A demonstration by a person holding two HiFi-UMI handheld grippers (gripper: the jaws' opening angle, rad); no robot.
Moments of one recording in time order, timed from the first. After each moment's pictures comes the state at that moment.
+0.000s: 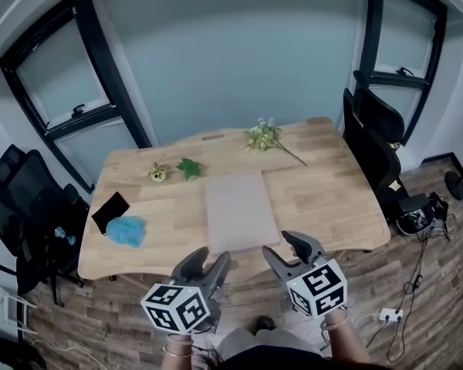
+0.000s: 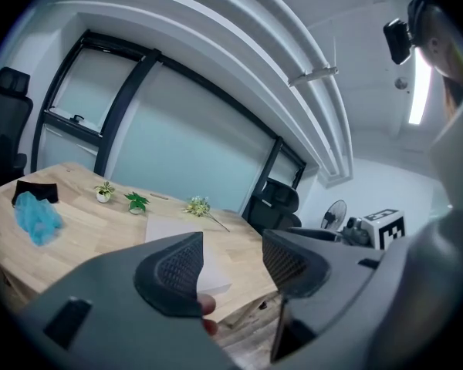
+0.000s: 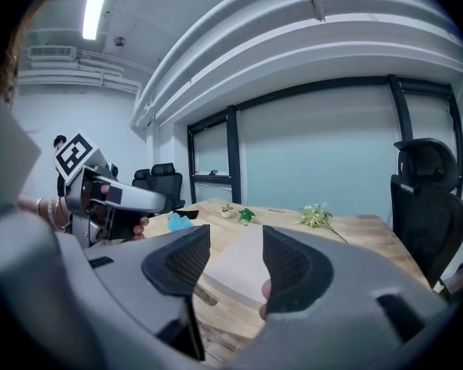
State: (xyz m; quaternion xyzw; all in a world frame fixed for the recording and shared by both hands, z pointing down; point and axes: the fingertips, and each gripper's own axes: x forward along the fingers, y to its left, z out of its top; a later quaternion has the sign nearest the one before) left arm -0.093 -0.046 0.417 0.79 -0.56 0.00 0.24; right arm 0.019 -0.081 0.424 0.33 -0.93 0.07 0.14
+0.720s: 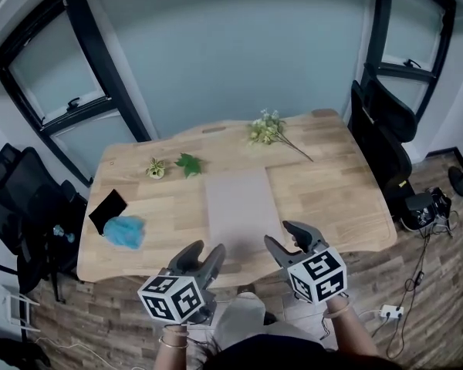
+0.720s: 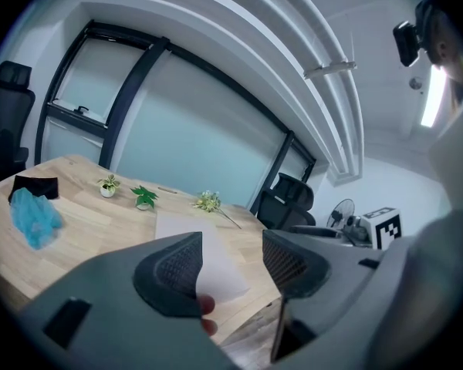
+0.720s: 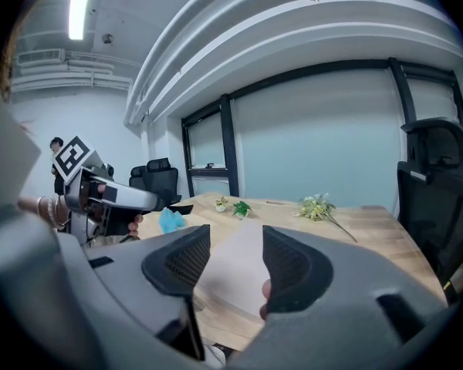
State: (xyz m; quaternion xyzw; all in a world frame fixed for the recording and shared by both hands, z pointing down) left arm -0.129 -0.093 0.445 0.77 -0.57 0.02 0.27; right arm 0.002 -0.140 0.453 0.33 -0.93 0.10 0.16
